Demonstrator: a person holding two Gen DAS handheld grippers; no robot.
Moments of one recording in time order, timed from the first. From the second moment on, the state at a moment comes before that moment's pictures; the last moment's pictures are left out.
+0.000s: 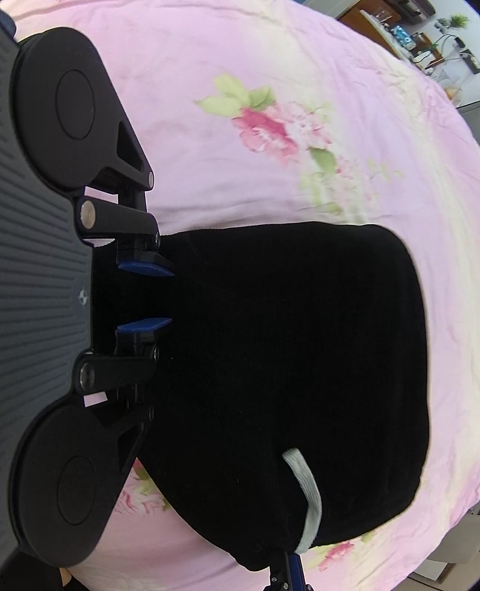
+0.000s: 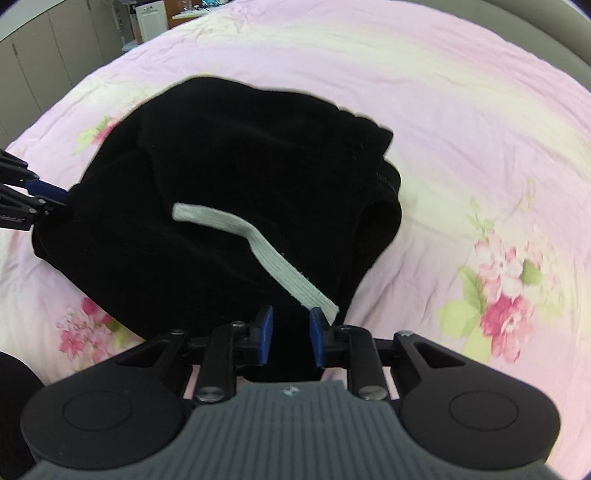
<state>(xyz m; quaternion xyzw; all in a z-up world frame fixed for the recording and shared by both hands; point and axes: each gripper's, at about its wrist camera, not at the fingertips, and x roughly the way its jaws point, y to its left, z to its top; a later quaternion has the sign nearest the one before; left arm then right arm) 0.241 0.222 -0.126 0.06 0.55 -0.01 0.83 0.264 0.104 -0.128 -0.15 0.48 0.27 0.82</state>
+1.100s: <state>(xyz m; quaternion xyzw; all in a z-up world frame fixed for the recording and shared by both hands) 0.393 0.268 -0.131 -0.08 0.48 0.01 0.87 0.415 0.129 -0.146 -0.10 0.46 0.25 0.85</state>
